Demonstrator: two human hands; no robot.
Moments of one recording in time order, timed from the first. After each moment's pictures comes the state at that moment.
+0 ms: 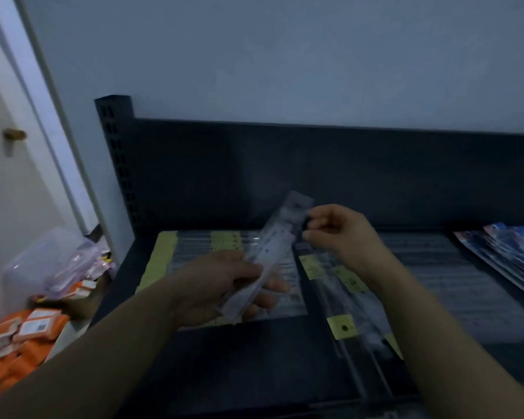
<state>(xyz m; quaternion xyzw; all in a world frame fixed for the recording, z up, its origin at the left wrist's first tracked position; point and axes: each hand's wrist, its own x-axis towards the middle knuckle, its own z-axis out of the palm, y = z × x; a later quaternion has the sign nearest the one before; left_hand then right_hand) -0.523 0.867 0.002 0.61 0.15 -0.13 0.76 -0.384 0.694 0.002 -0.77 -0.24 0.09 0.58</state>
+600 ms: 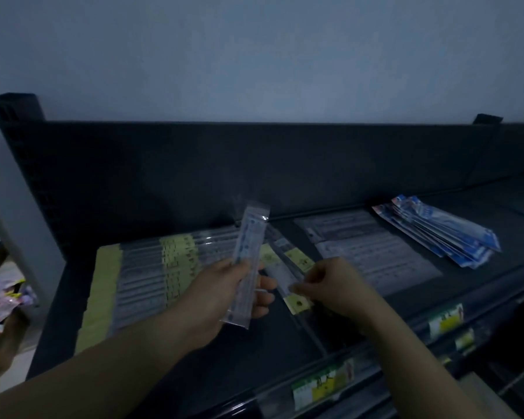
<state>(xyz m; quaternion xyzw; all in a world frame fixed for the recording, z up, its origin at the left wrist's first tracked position) -0.516 0.829 -0.019 0.60 0.11 -0.09 0.78 -0.448 0.639 -0.032 -0.96 -0.08 0.05 0.28</state>
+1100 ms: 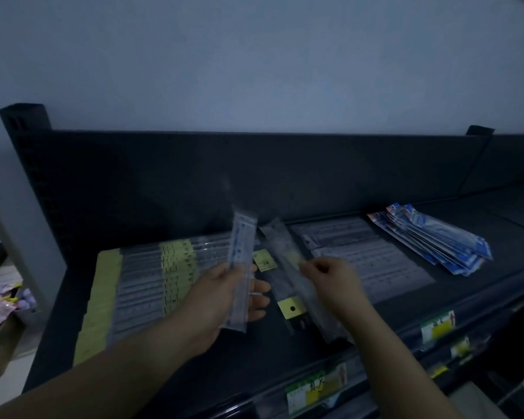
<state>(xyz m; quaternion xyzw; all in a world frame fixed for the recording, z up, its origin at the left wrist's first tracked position) -0.523 0.826 -0.015 0.60 0.12 -0.05 0.79 -0.445 0.643 -0.036 -0.88 -0.04 -0.02 0.47</state>
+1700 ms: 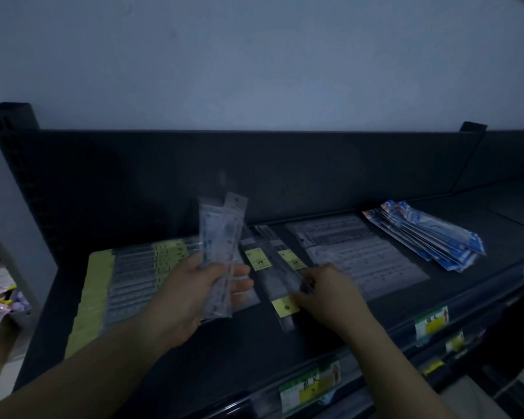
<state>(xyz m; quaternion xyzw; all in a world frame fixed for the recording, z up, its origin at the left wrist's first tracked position) -0.519 0.842 -0.011 0.59 0.12 -0.02 0.80 -0.456 0.636 -0.038 -0.98 -0.11 -0.02 0.16</state>
